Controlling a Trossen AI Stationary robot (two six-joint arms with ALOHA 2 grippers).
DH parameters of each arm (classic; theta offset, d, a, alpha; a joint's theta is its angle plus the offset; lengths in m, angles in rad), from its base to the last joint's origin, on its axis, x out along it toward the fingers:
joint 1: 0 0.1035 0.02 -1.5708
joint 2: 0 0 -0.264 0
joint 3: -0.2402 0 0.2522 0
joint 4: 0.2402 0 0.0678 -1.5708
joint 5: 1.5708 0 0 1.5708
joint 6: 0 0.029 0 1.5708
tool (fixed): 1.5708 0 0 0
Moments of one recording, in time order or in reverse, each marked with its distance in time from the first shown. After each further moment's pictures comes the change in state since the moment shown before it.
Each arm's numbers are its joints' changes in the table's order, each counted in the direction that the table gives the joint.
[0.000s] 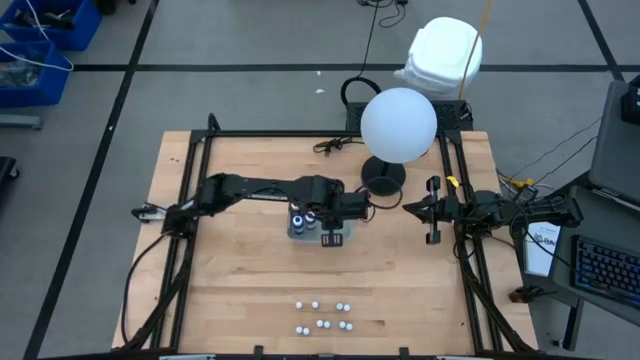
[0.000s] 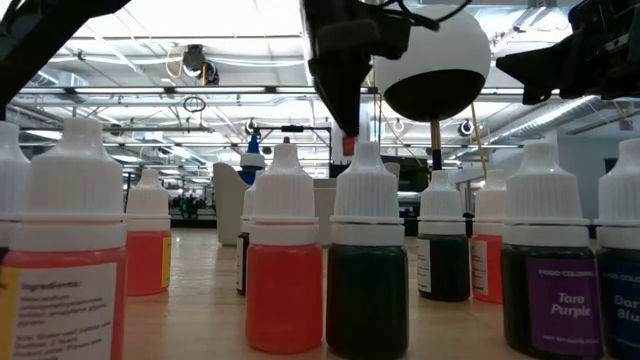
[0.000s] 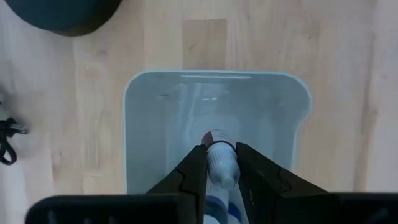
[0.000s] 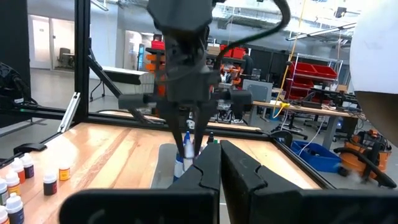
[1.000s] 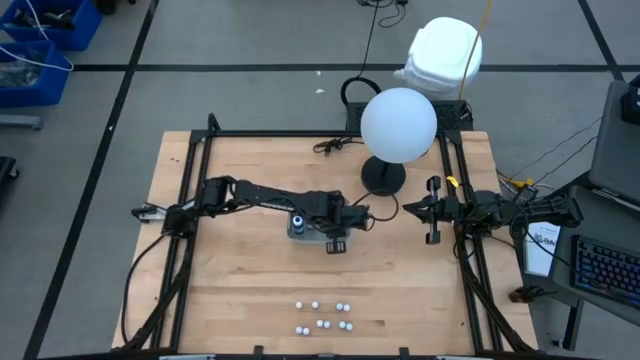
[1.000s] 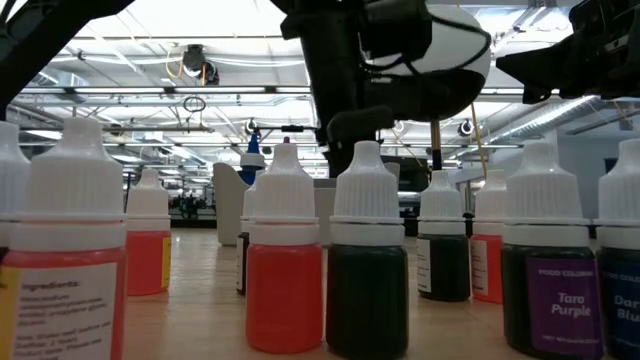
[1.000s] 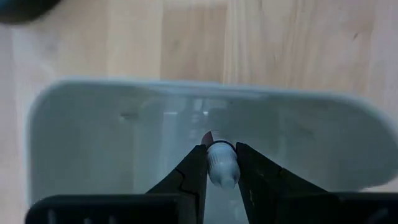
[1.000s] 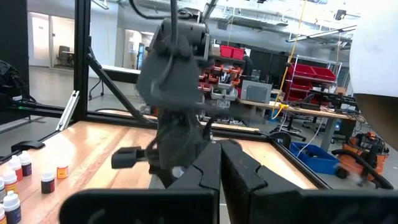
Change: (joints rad) left arm -0.001 0.014 0.294 -0.350 -0.026 -0.028; right arm 0.000 0.000 0.000 0.000 0.000 -0.014
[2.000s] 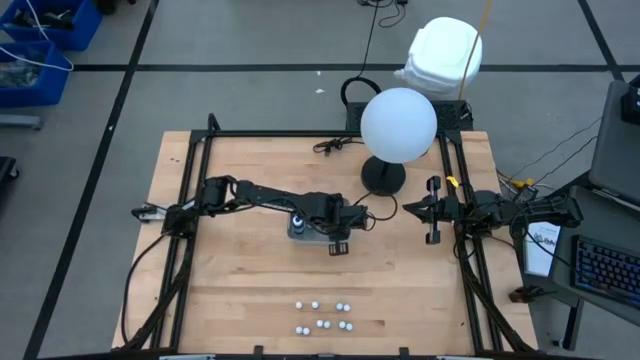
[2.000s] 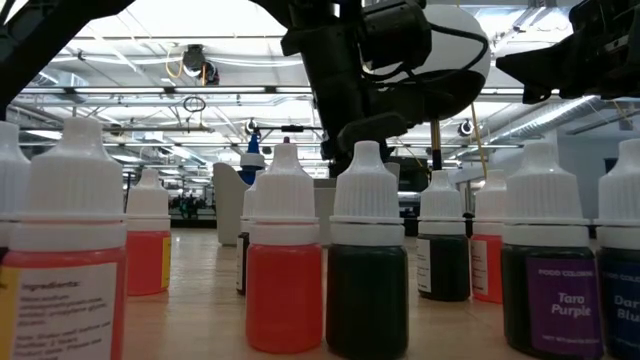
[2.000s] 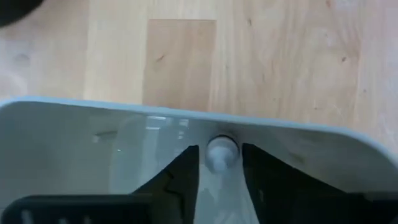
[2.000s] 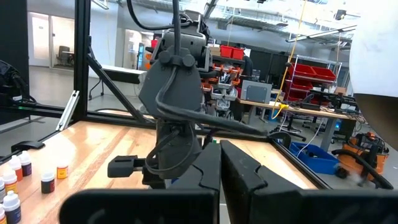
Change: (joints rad) left arm 0.009 -0.001 0.065 -0.131 0.054 -0.027; right arm 0.000 0.000 0.000 0.000 0.000 0.000
